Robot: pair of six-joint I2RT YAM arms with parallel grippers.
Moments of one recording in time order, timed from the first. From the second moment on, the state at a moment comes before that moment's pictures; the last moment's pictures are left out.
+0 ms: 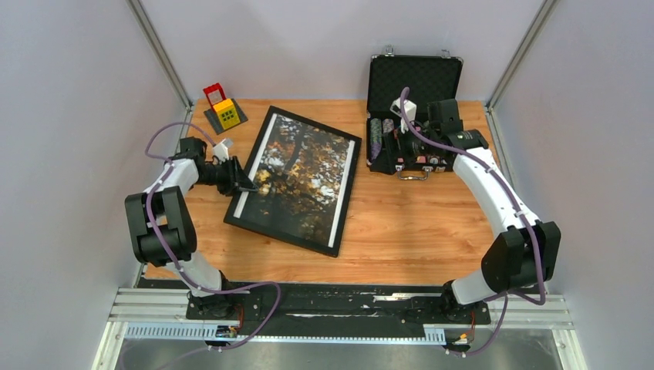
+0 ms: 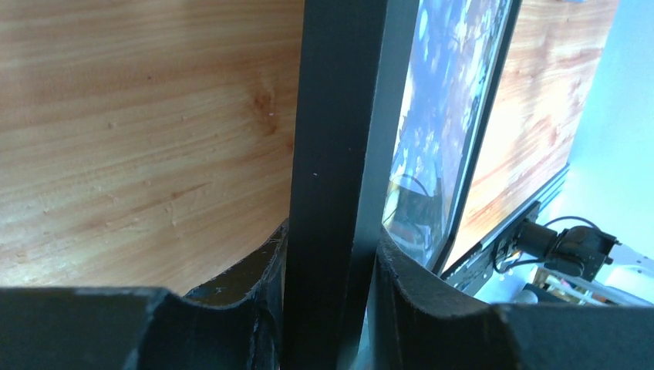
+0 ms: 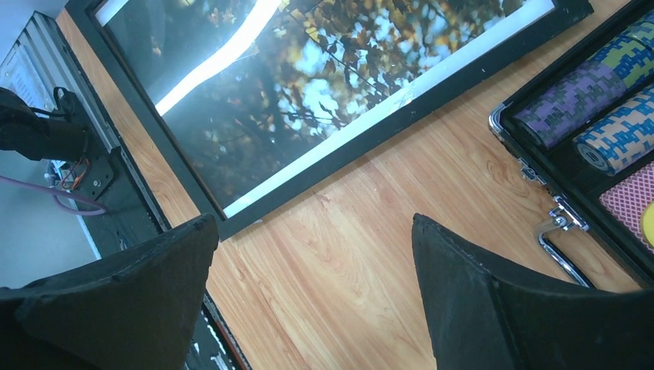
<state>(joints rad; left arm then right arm) 0.22 1.66 1.10 -0.68 0.77 0.00 0.22 1.49 1.40 -0.69 -0.72 -0.15</state>
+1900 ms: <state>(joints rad) 0.30 1.77 0.94 -0.50 0.83 -0.12 0.36 2.01 1.29 -0.33 -0.76 0.10</state>
